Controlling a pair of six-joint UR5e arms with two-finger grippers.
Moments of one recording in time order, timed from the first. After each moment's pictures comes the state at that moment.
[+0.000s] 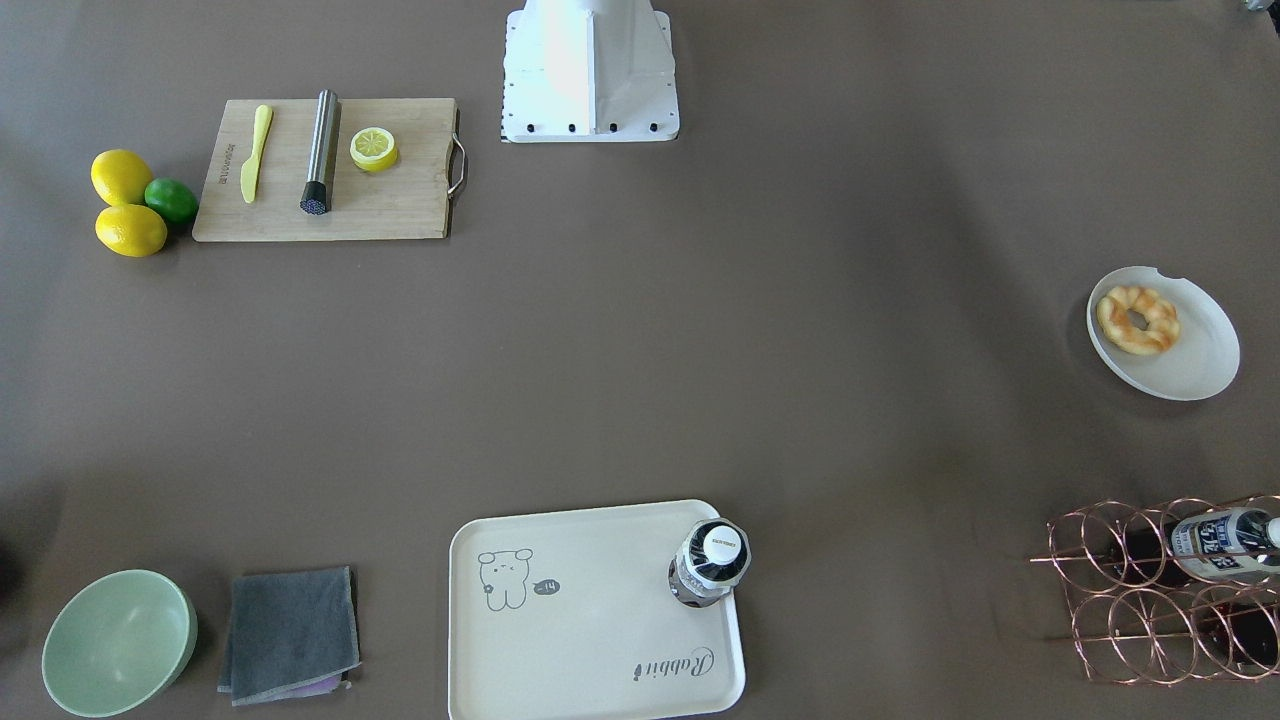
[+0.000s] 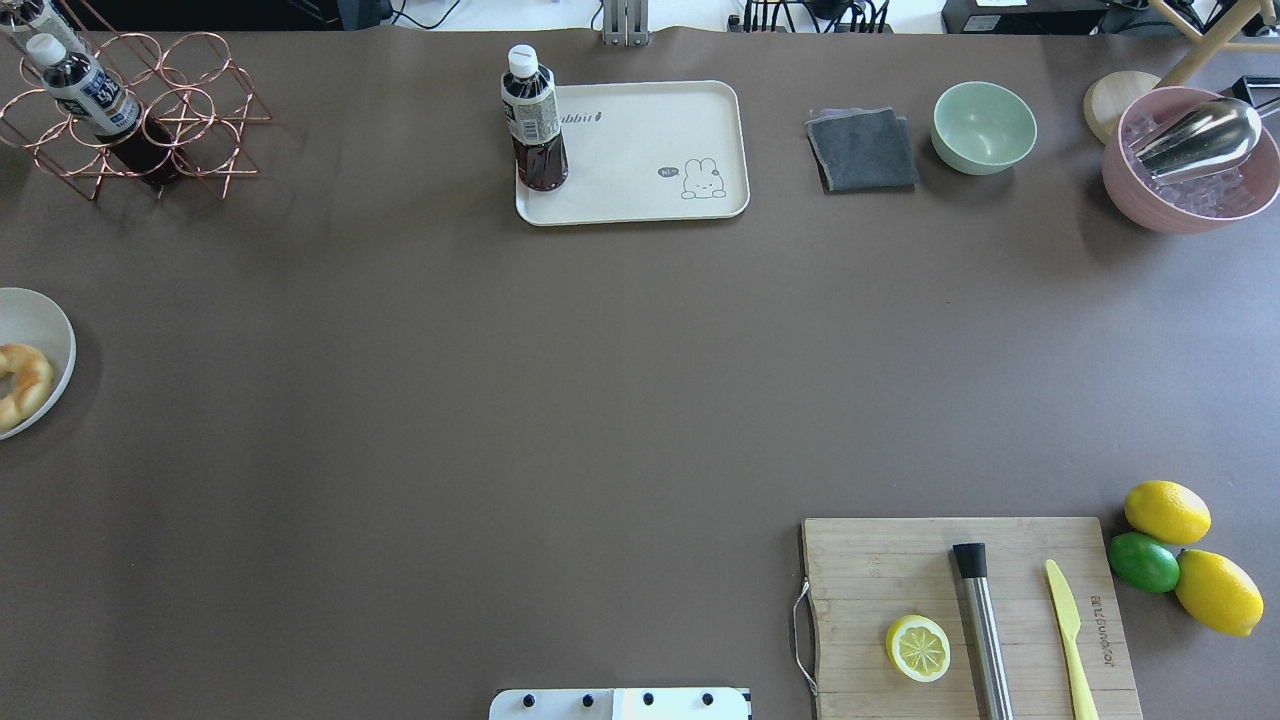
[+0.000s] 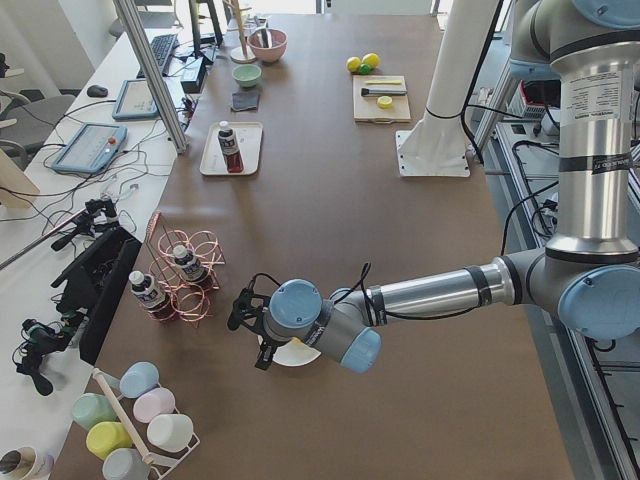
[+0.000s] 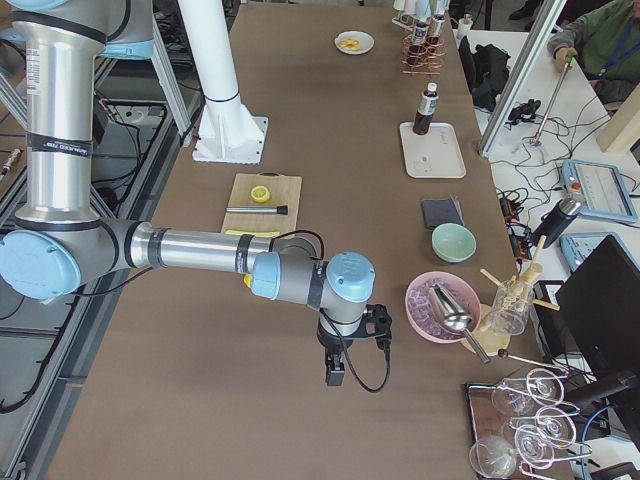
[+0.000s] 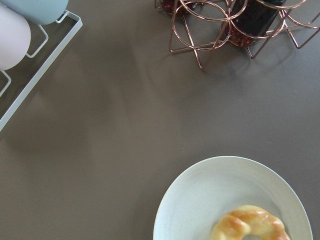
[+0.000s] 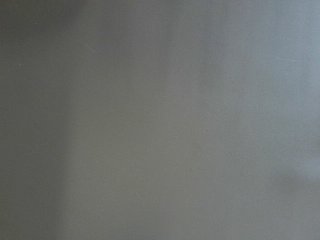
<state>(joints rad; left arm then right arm) -1.54 -1.49 -1.40 -2.33 -2.44 -0.14 1.60 -1.67 1.64 -1.66 2.18 -0.20</state>
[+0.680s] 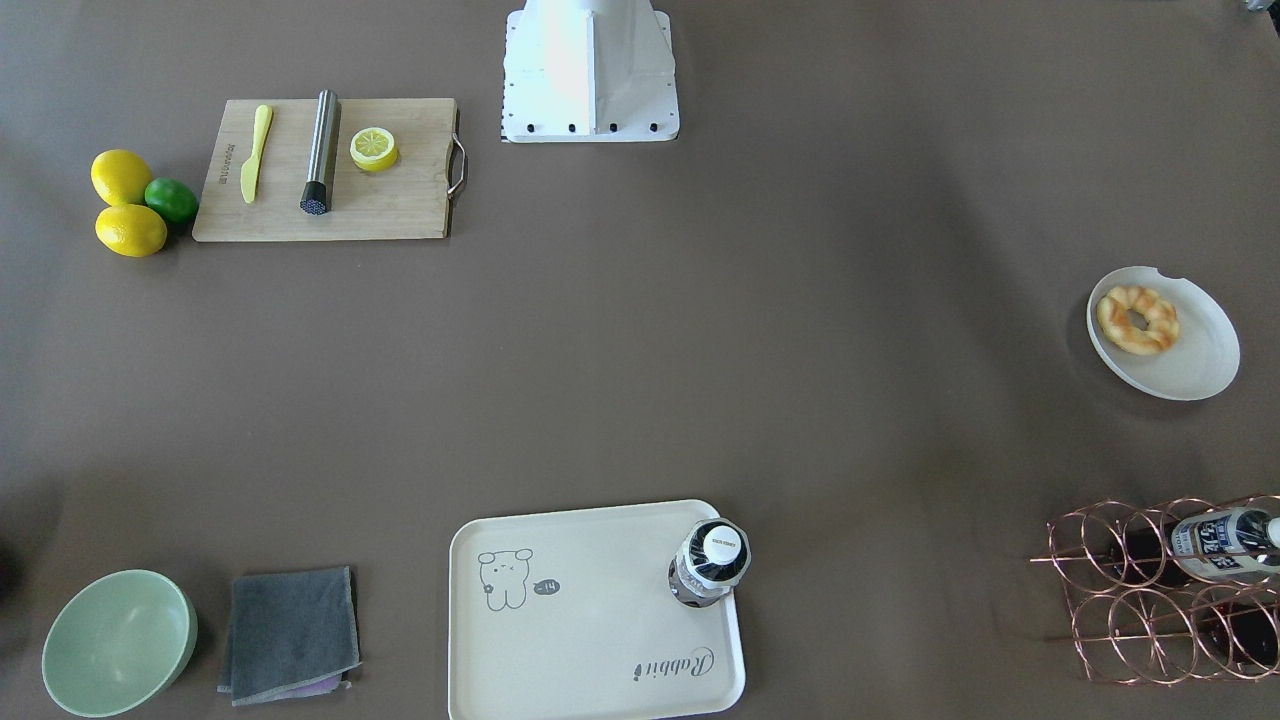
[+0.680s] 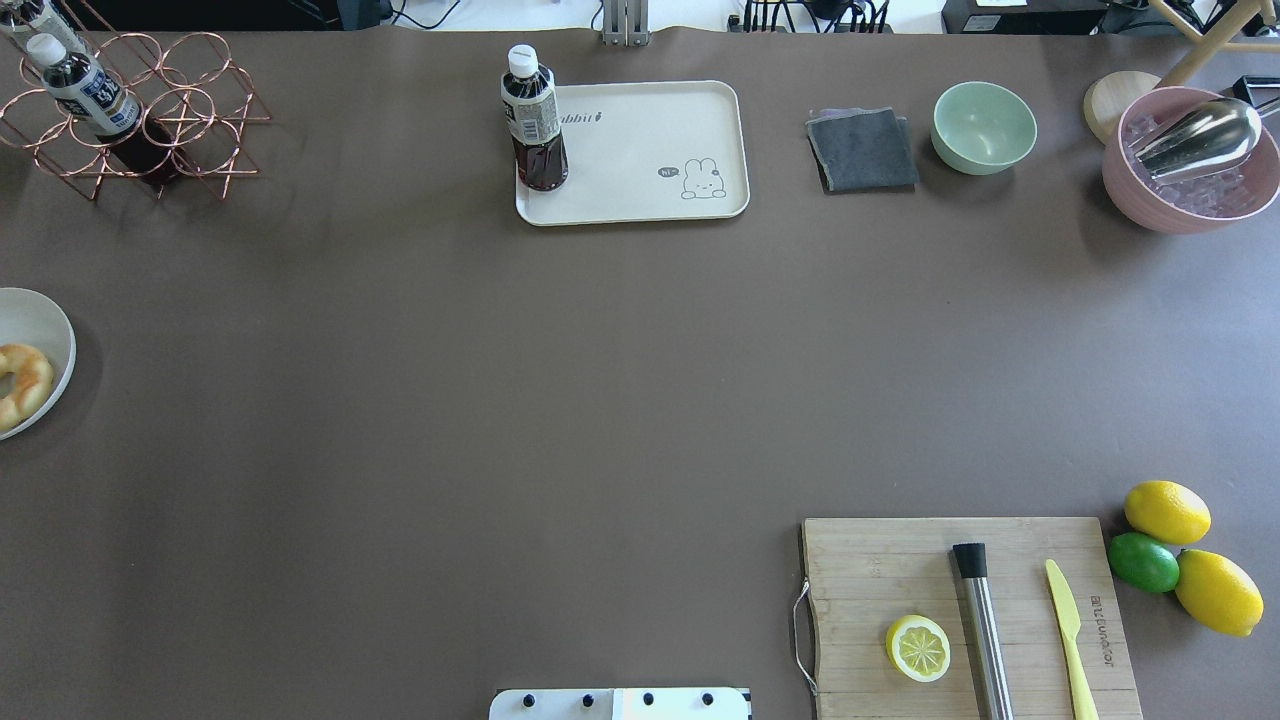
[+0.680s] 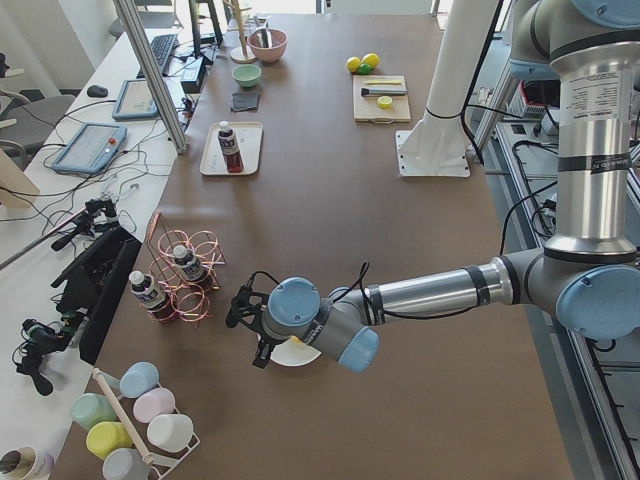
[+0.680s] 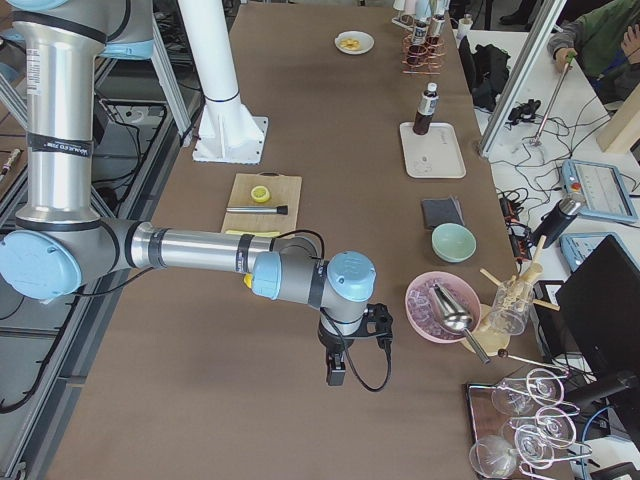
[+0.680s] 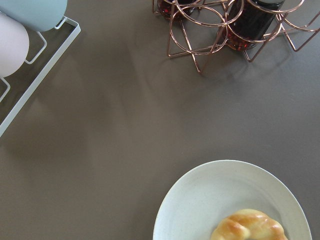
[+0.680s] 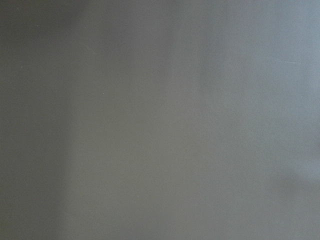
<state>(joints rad) -1.54 -1.50 -1.40 -2.34 -2.44 -0.14 1.60 -1.67 1.64 -1.66 2.18 -0.20</state>
